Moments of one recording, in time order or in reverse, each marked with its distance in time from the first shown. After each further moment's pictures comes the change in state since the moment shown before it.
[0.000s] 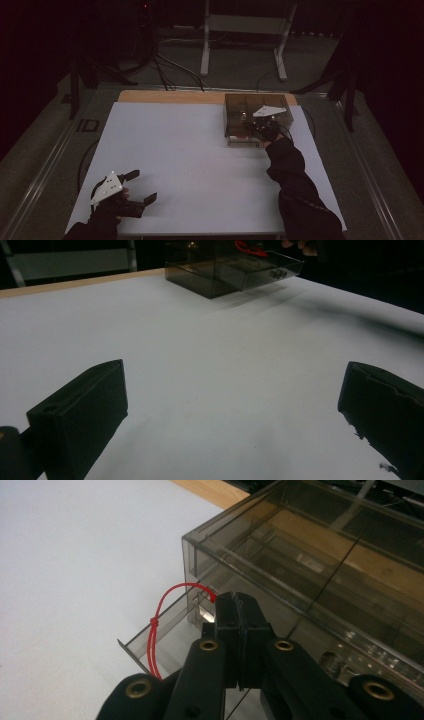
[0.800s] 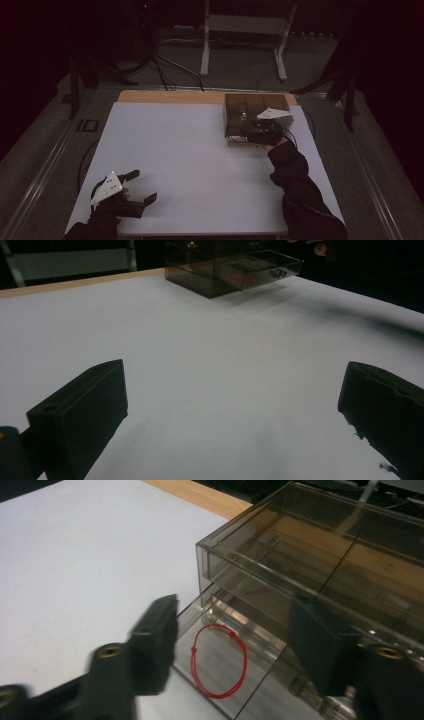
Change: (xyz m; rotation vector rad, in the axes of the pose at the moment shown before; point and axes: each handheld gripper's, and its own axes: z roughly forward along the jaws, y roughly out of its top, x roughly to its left) left arm 0.000 0.000 0.000 0.001 0.000 0.001; right arm 0.005 -0.006 -0.016 -0.053 0.023 0.061
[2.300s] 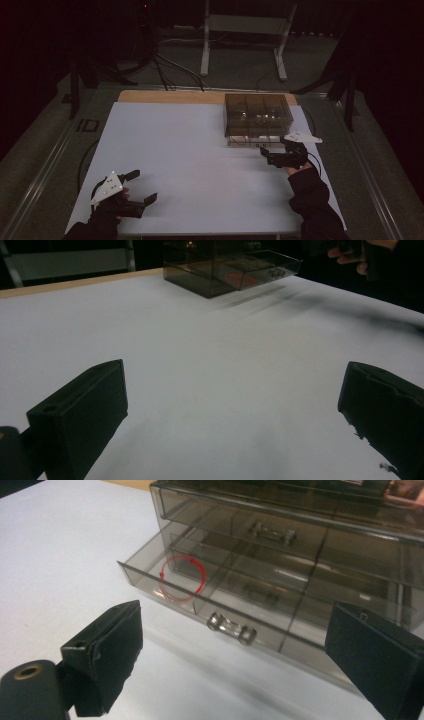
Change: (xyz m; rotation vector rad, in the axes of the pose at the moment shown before) left arm 0.000 0.000 0.001 -0.001 -0.004 0.001; right arm -0.001 -0.067 -0.063 -0.056 -0.142 0.124
